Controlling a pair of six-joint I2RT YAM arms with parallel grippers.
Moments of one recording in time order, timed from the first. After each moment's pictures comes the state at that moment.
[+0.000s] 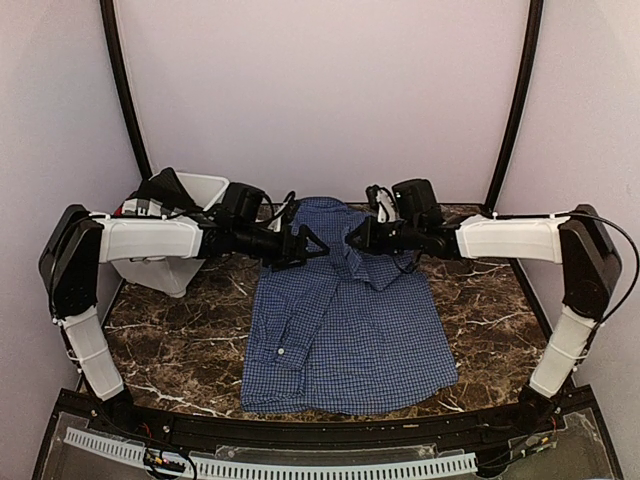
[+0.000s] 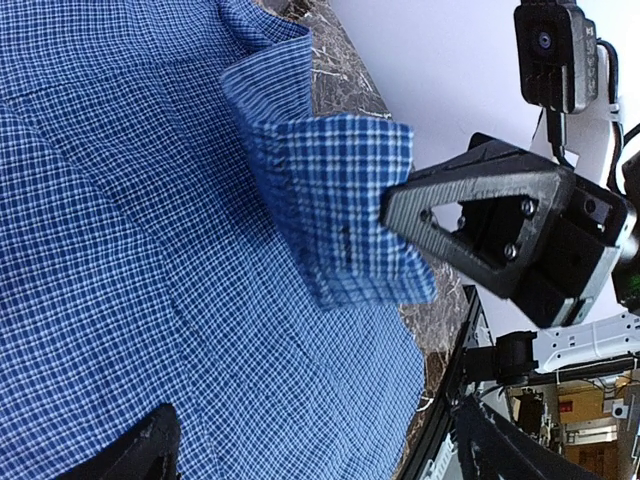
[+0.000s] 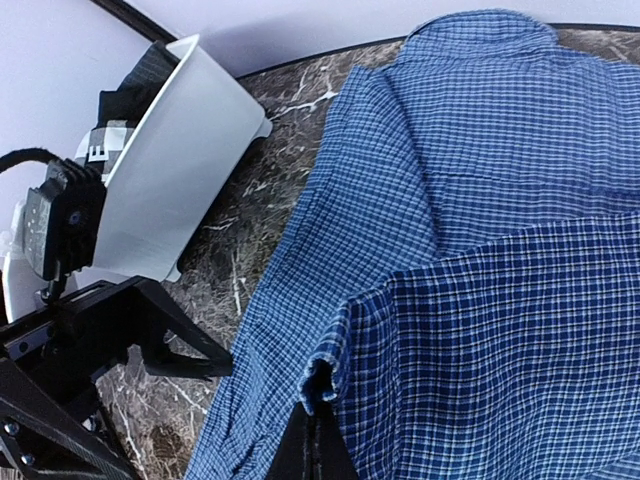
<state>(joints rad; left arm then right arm) -0.63 1.80 1.26 -0.08 0.58 -0.61 0.65 1.71 1.17 0.03 -0.28 0.59</state>
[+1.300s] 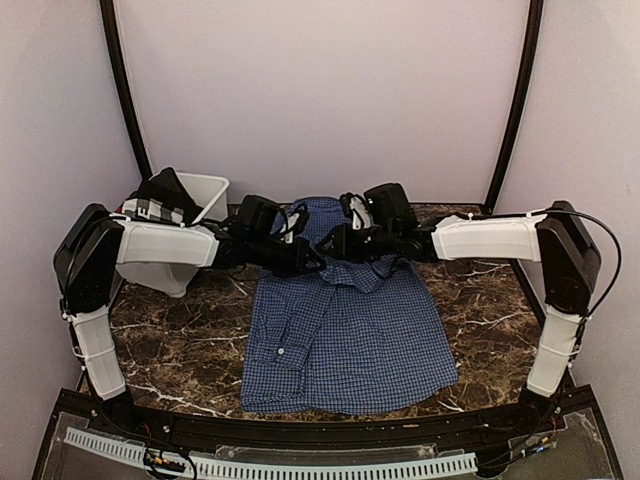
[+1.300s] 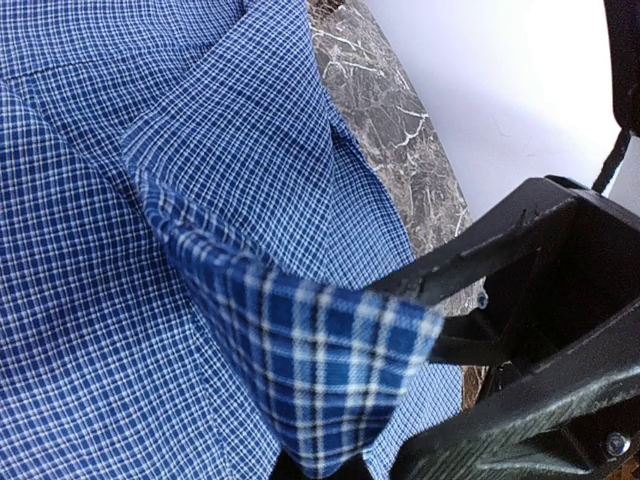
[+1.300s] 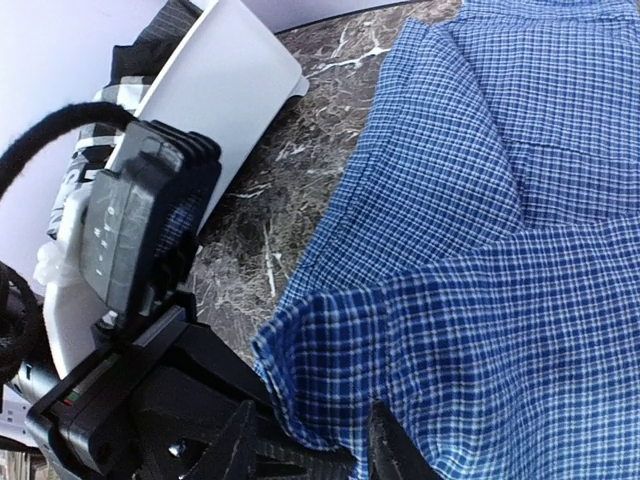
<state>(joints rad) -0.68 1.89 1.25 0.01 0.48 -0.62 0.76 1.86 1.31 0.00 -0.28 0.63</state>
